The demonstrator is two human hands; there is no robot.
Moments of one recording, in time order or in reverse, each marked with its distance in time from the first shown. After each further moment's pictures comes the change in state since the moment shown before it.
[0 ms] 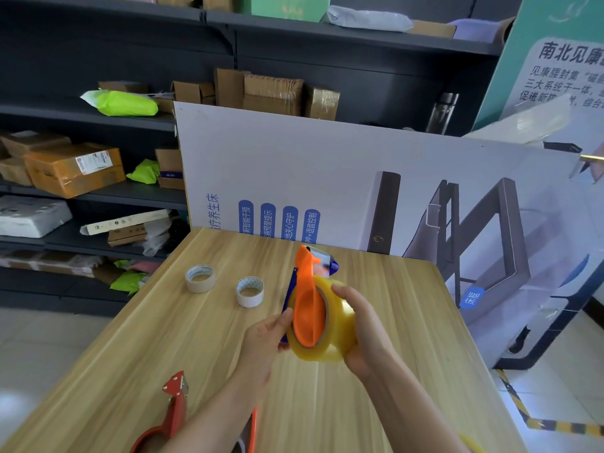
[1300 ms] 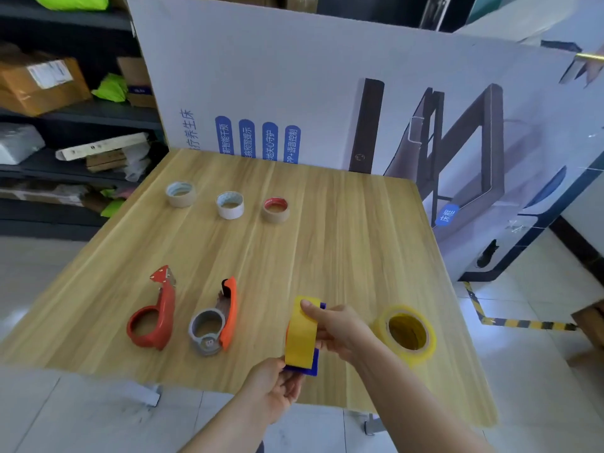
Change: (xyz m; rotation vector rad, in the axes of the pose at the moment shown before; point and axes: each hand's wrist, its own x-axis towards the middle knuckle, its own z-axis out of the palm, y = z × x) left_hand -0.141 -0.162 0.022 -0.269 0.186 -0.886; right_hand -0.078 0.120 -0.095 -0.377 0.135 0.385
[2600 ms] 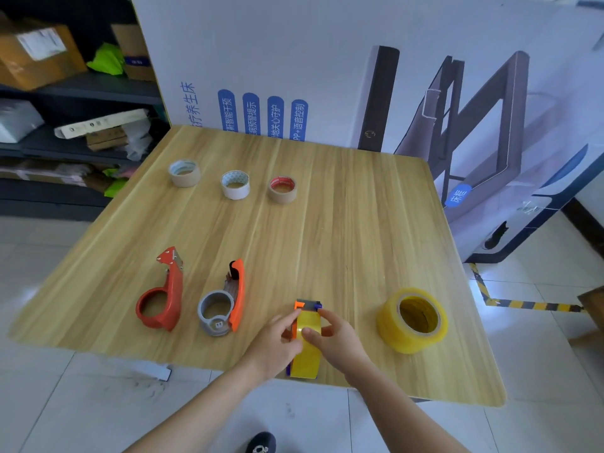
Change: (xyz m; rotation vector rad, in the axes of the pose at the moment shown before) left_hand 0.020 0.022 -0.028 1.092 -0.158 0.750; right_hand 0.017 0.070 0.014 -0.423 0.101 -0.142
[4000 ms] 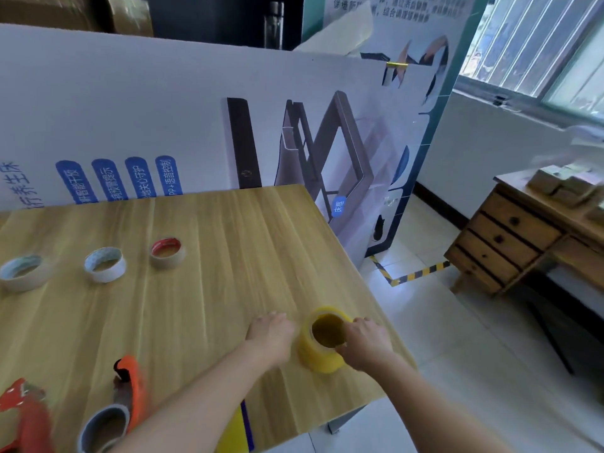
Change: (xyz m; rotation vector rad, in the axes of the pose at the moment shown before) left_hand 0.103 0.128 0.081 1.346 -0.233 0.447; right_hand -0.012 0.045 -0.159 -0.987 0.335 0.177
